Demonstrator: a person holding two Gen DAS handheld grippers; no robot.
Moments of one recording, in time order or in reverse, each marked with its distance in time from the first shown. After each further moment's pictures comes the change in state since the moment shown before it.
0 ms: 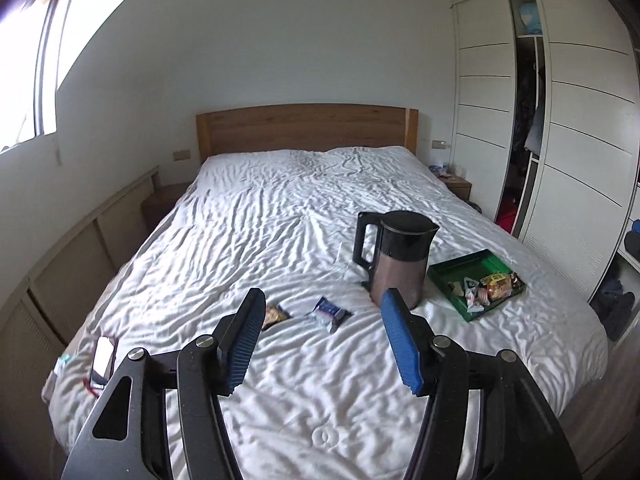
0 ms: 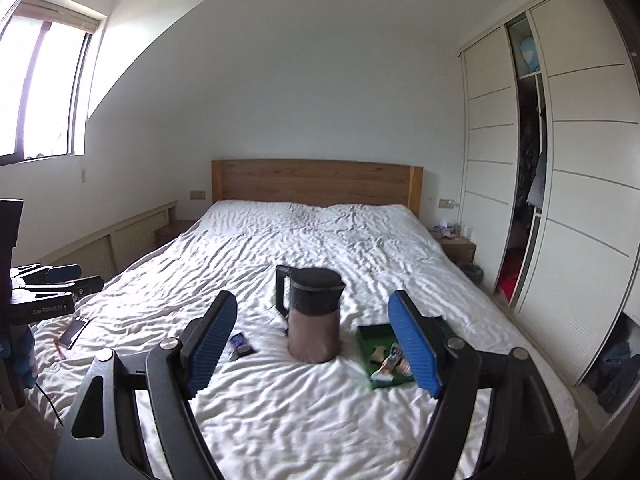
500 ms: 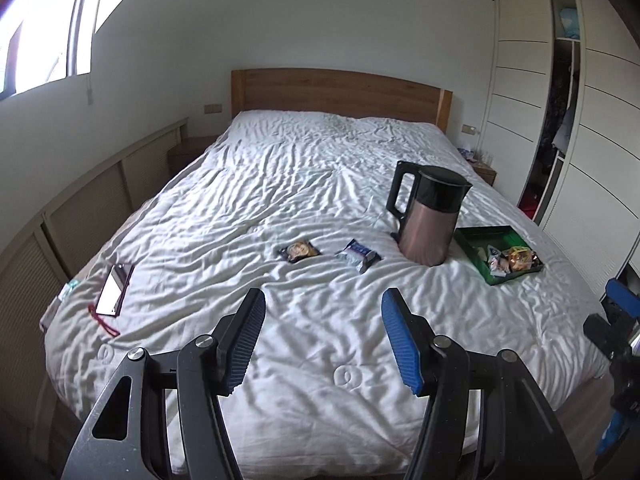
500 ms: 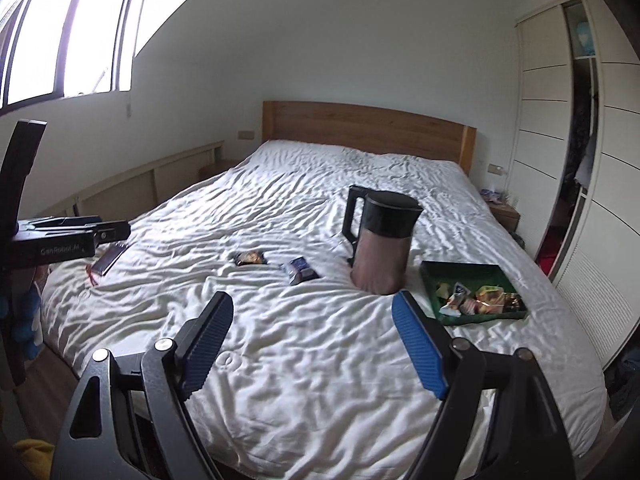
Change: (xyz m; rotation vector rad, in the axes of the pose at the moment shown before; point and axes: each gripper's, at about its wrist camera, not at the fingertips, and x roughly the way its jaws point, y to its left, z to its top) left arm -0.010 0.045 -0.088 -0.118 0.102 0.067; right arm 0.015 0.095 -0.102 -0.097 0.175 0.153
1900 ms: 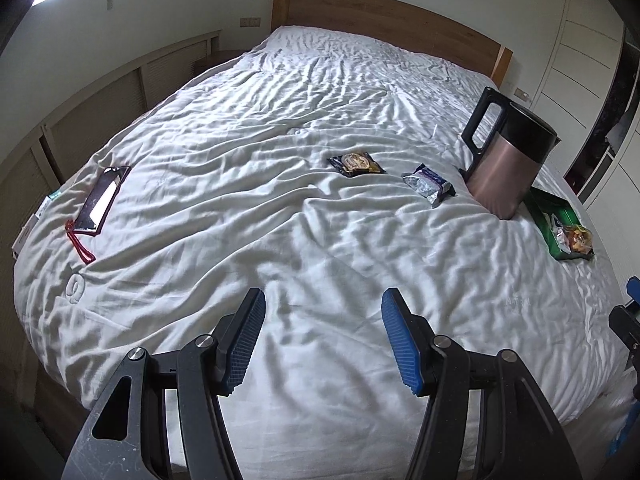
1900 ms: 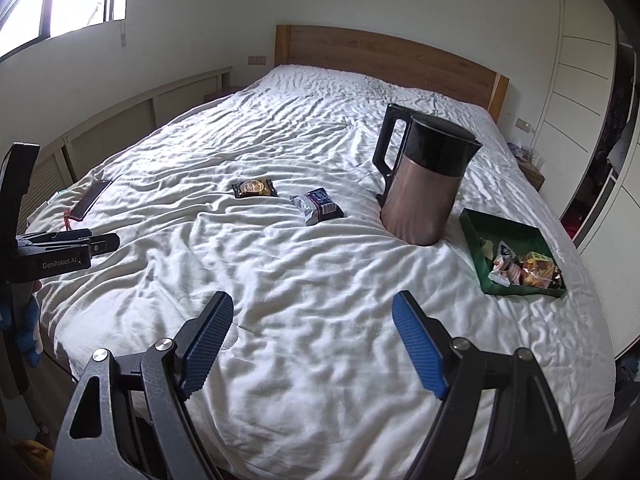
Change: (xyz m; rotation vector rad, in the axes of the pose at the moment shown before) left arm 0.140 0.077 -0.057 -0.148 0.268 0.061; right arm 0.151 0.023 -0.016 -0.048 0.271 0.027
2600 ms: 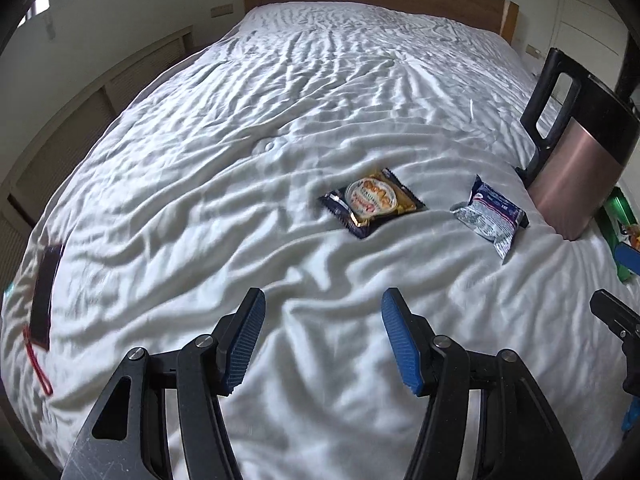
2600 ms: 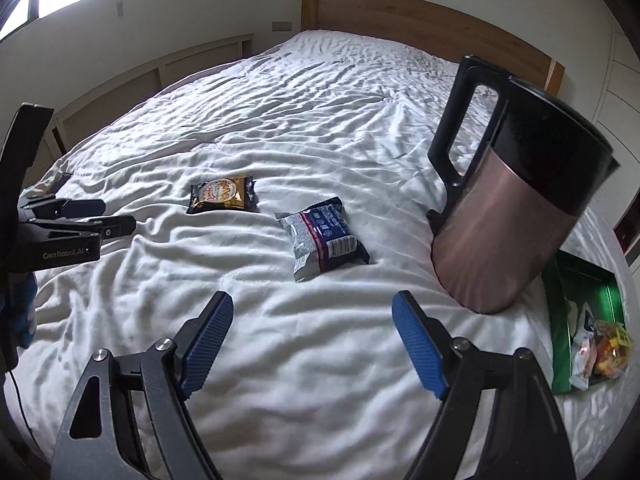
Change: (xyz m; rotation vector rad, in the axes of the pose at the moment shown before) left arm 0.186 -0.031 0.122 0.170 0.076 0.072; right arm 0.232 -0.028 0.086 -0.075 0.101 0.126
